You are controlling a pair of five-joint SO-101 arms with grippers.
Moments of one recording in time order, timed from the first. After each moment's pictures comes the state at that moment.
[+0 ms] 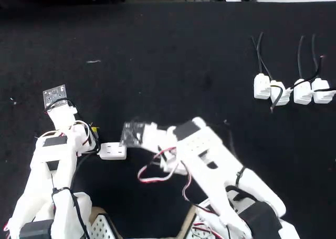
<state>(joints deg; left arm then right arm) -14.4 -34.6 71.1 33.1 7.2 -31.5 -23.4 54.5 64.8 50.1</state>
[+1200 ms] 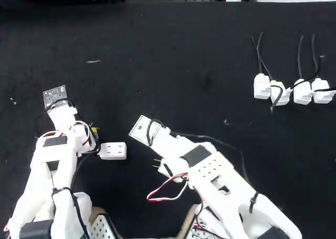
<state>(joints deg) -14.4 -34.6 71.3 33.1 7.2 -32.8 -39.4 72.8 48.2 27.6</state>
